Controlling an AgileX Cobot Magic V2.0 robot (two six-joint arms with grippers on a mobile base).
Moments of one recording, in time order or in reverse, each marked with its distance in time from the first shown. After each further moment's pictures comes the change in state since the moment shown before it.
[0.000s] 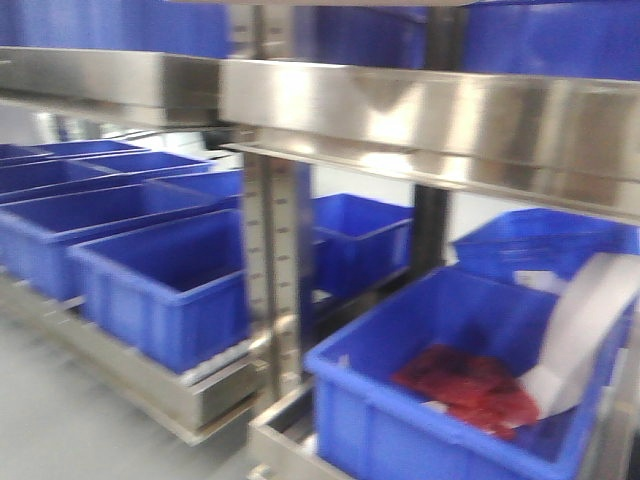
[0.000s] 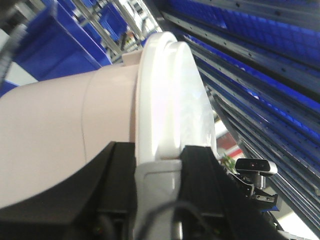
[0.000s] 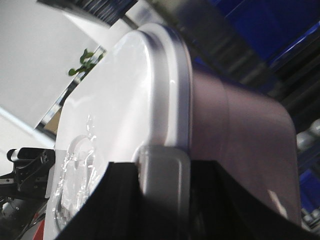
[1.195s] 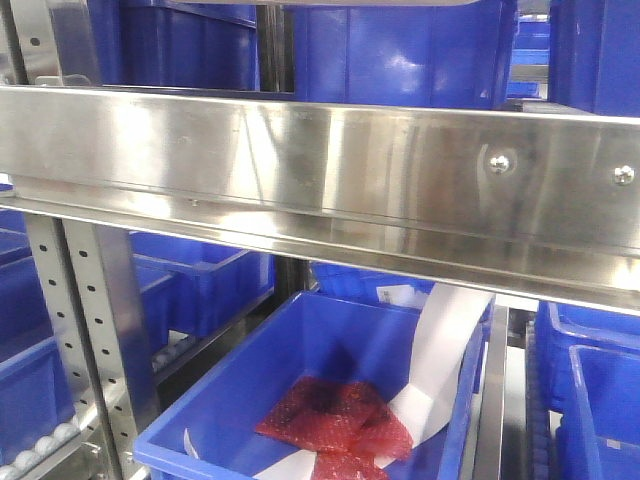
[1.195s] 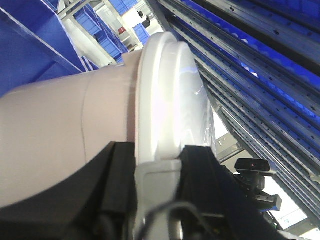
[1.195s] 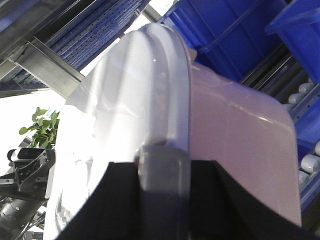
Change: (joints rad) left arm 0.000 0.000 0.000 0.000 0.000 0.000; right arm 0.000 0.000 0.000 0.000 0.000 0.000
